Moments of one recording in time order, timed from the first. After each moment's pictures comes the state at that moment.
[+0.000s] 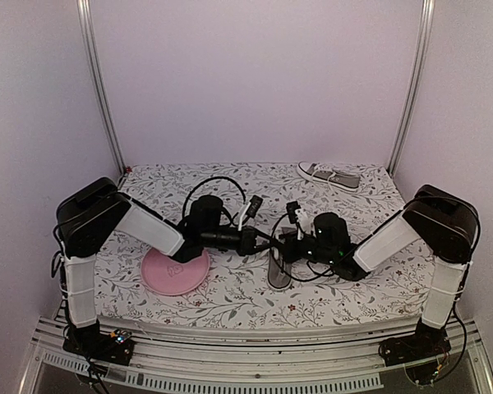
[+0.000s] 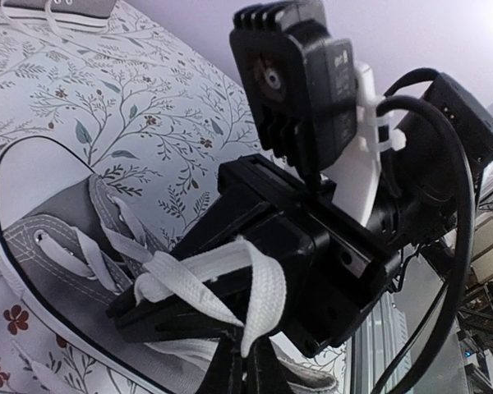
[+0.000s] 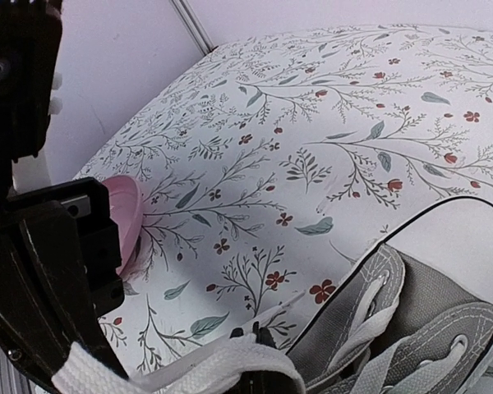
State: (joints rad) left arm -0.80 2.05 1.00 0.76 0.64 -0.49; right arm 0.80 1.89 0.71 0.84 -0.11 0.42
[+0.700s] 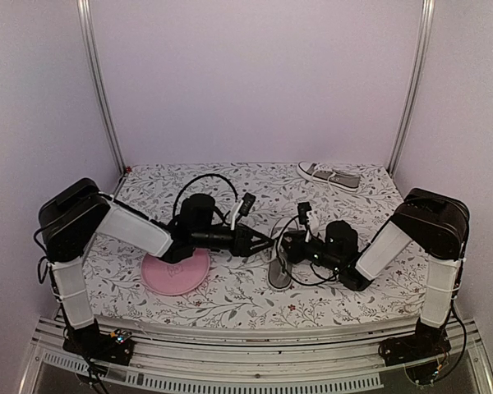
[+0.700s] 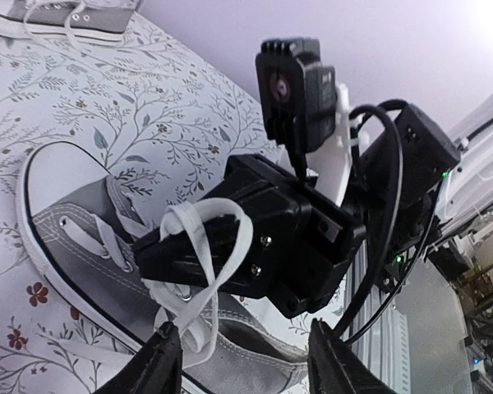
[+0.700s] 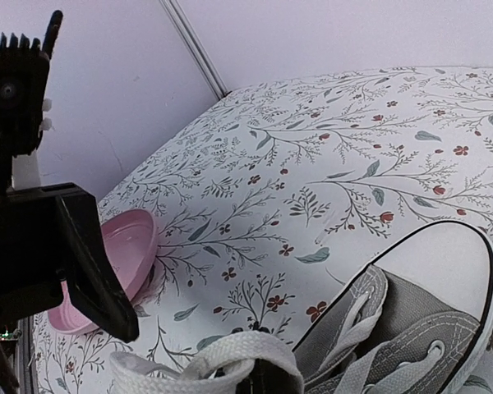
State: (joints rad) left arm -0.81 1.93 0.91 0.71 0.58 -0.47; right arm 0.78 1.97 0.61 1.20 -0.10 0.44
